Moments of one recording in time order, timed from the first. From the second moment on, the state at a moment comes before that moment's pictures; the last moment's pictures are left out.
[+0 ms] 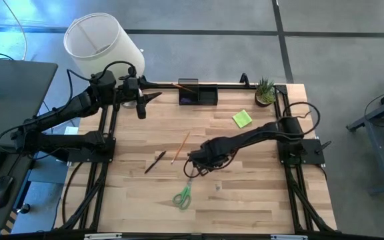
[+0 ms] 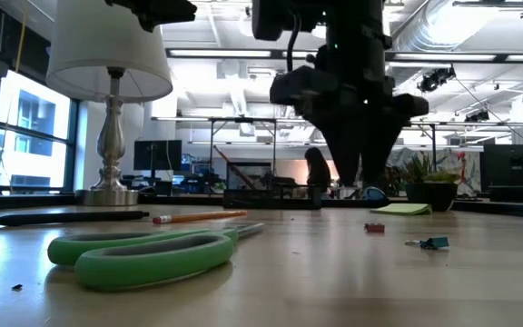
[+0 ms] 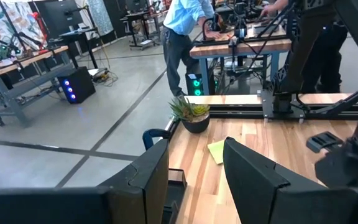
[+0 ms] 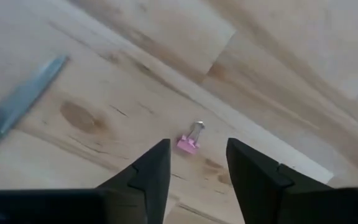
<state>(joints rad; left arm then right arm) 0.62 0.89 0.90 -0.17 0.18 0.20 0.20 2.03 1.56 -1.09 0.01 1.18</state>
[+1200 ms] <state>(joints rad) 0.62 0.89 0.90 -0.18 0.18 0.21 0.22 2.06 1.41 -0.90 -0.09 1.22</state>
